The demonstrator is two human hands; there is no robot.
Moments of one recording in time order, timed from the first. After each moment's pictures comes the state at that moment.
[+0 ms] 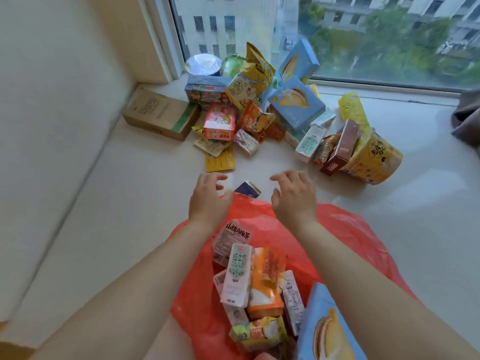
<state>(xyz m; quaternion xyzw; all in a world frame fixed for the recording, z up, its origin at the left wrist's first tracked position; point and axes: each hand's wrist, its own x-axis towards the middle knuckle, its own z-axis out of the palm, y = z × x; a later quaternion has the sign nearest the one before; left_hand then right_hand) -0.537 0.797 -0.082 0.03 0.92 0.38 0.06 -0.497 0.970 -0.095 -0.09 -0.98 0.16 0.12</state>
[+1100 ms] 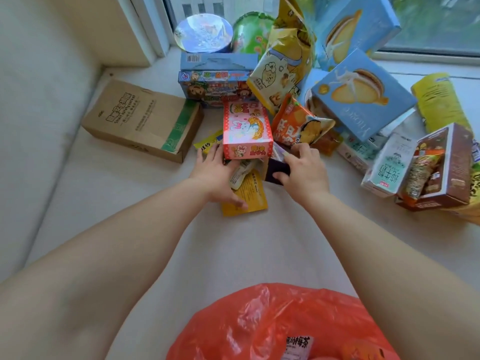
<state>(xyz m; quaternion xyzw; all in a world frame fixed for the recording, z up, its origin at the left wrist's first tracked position) -0.813 0.783 -0.218 0.29 0.92 -0.07 0.24 -0.740 0.965 -0.208 -0.14 -0.98 0.12 -0.07</state>
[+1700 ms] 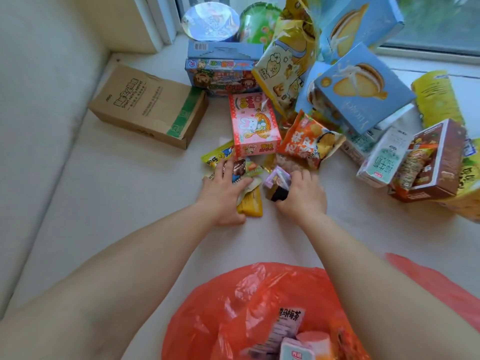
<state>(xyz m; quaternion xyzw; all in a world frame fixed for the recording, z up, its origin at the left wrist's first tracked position) -0.742 0.772 -0.230 0.30 0.93 -0.04 0.23 -0.687 0.947 -0.221 -0.20 -0.96 0.12 -0.16</state>
